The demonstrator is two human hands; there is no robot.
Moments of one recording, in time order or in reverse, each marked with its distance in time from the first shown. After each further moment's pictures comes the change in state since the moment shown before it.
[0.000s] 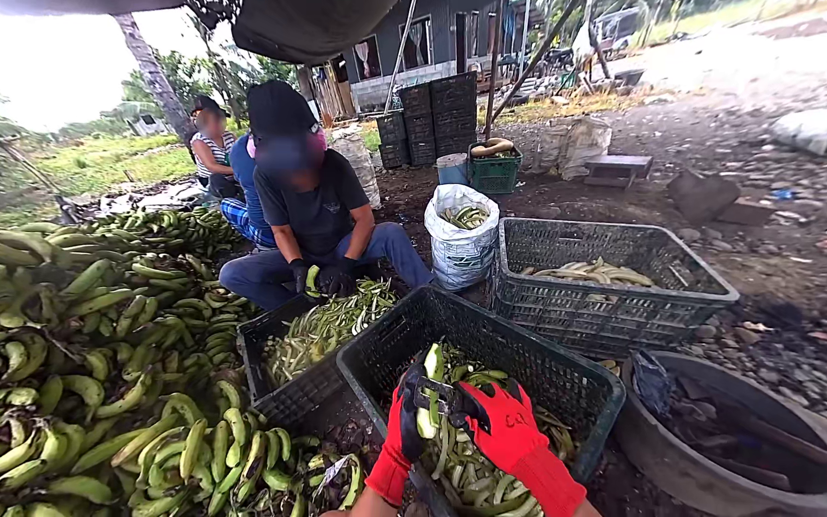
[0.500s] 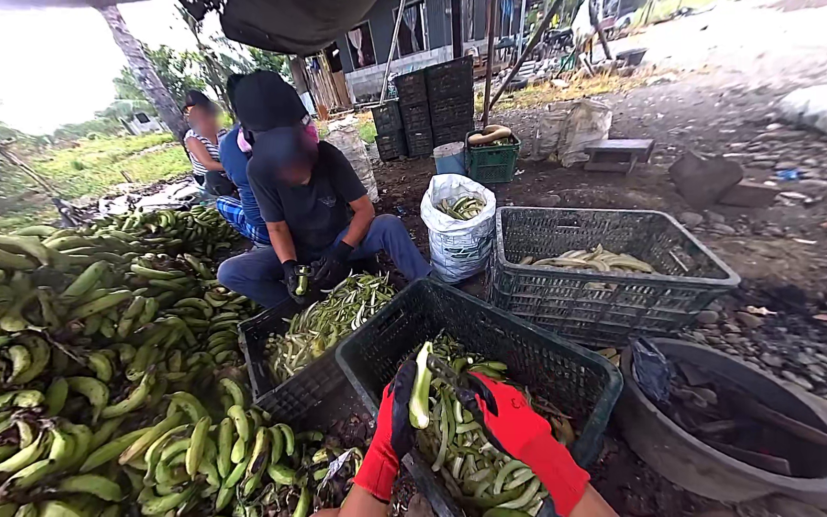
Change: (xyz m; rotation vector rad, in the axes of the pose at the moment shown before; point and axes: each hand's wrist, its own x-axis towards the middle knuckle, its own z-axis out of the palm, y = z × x) left_hand 0.006 0.007 -0.005 0.020 0.121 -0.277; right_hand 0.009 0.025 0.005 0.307 0.007 -0.056
